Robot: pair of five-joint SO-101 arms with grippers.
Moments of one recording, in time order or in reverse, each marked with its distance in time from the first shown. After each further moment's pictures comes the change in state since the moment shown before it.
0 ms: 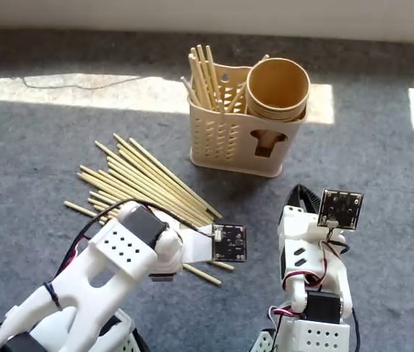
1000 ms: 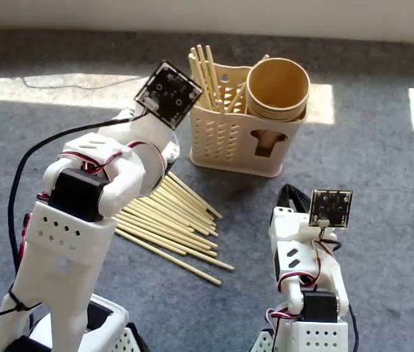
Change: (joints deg) left arm -15.1 0.4 -37.9 -4.2 32.7; right arm -4.5 0.0 0.0 0.3 -0.5
